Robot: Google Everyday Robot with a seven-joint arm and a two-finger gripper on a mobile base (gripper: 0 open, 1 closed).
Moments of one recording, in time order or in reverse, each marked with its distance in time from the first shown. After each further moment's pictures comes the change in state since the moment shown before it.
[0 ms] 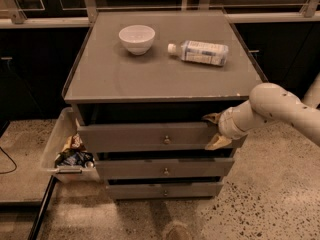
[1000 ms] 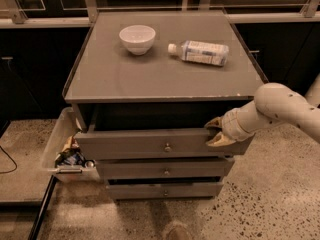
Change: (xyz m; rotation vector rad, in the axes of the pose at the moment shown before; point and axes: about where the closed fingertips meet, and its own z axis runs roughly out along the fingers) arm 0.003 0.006 -0.012 -0.003 0.016 0.019
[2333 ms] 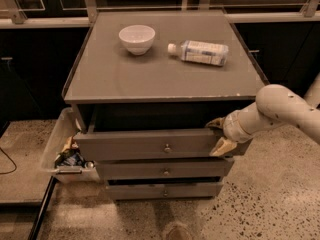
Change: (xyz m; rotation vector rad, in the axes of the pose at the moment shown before) arm 0.010 0.008 0.007 -0.034 -0.029 0.033
